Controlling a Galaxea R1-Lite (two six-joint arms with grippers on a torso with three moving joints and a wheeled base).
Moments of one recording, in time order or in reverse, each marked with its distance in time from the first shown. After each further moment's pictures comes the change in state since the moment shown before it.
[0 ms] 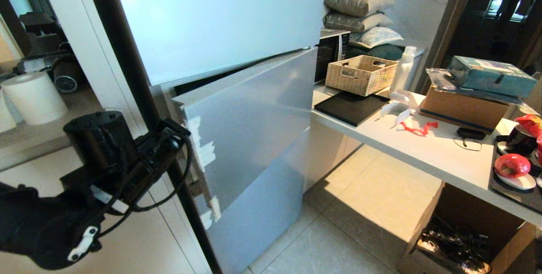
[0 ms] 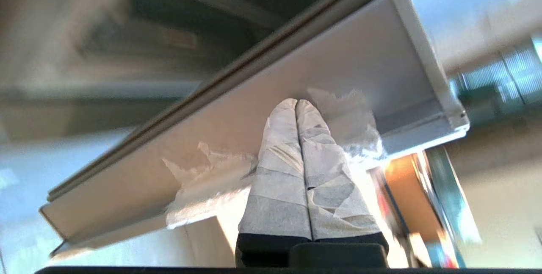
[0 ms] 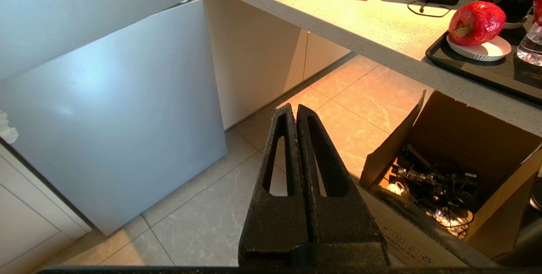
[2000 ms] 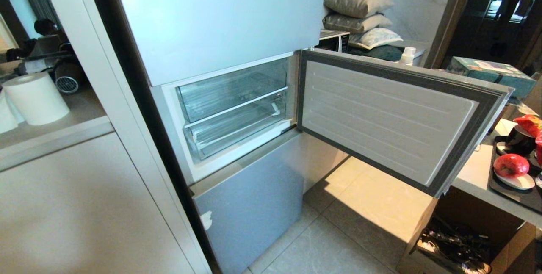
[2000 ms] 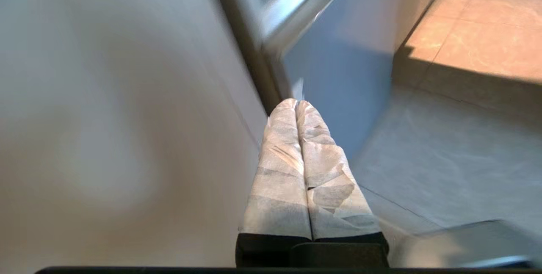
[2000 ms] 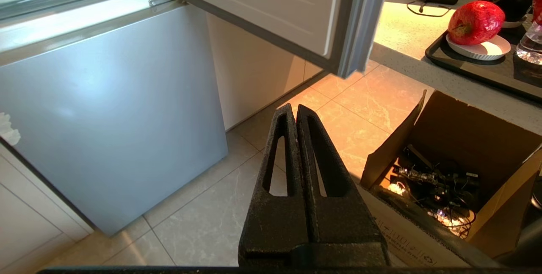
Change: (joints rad) left arm 0.381 -1.644 0.529 1.202 -0.347 1.130; right arm 0.000 0.000 0.000 -0.001 -0.001 0.006
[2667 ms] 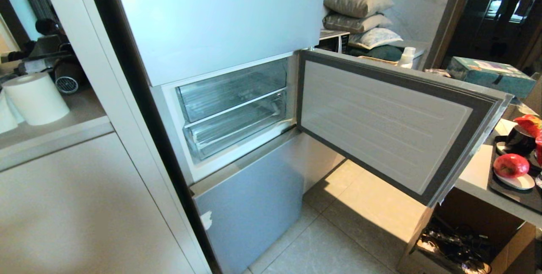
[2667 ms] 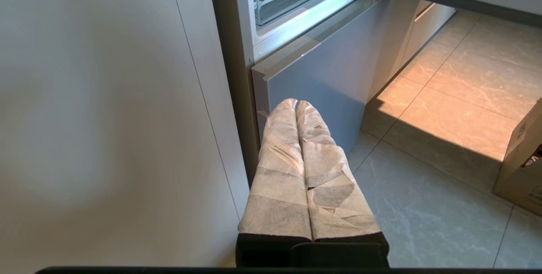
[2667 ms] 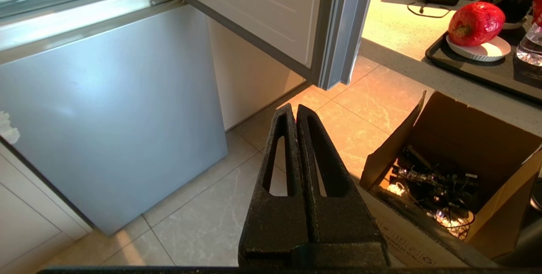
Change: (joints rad) left arm 0.004 -0.064 0.058 -0.084 0.032 -0.258; right arm 0.000 0.000 0.000 0.001 0.002 -0.005
